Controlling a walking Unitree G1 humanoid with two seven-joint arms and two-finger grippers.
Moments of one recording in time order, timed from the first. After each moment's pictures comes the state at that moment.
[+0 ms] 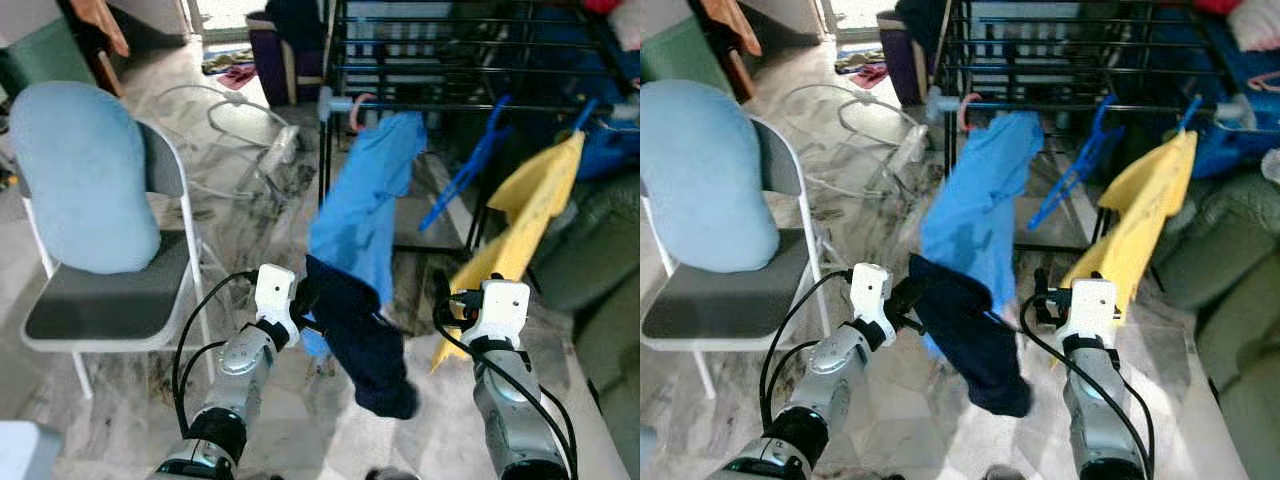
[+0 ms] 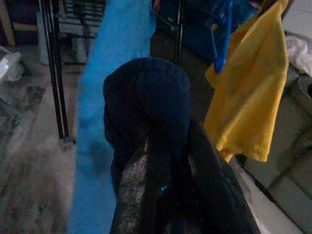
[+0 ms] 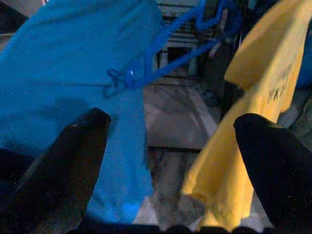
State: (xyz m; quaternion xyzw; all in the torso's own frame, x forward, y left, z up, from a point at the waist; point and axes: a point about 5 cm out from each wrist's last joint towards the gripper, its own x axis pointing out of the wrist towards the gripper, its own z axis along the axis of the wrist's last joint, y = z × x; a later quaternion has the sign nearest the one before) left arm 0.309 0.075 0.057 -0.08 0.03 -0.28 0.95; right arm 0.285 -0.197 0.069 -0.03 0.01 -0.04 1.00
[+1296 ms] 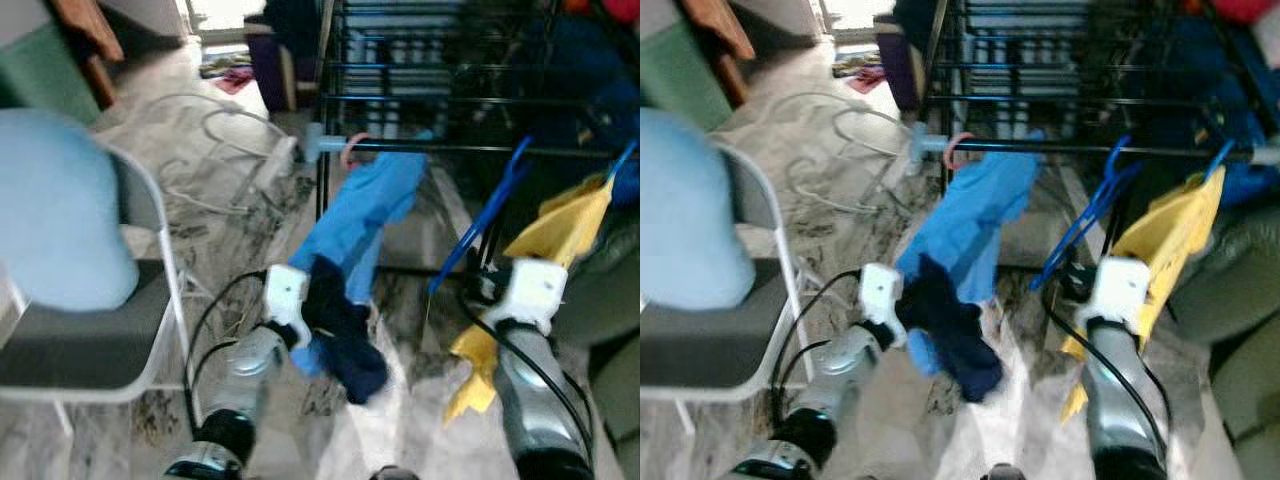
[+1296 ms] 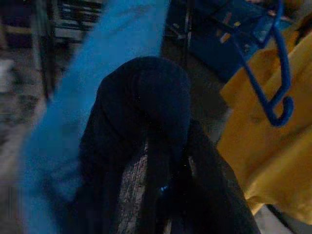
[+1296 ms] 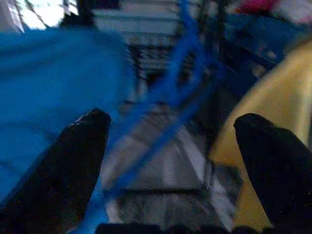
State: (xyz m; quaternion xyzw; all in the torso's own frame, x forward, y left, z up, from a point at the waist) left arm 0.306 0.071 0.056 -0.09 0.04 -0.29 0.95; right arm 0.303 -0.207 0.105 -0.02 -0.04 -0.09 0.99
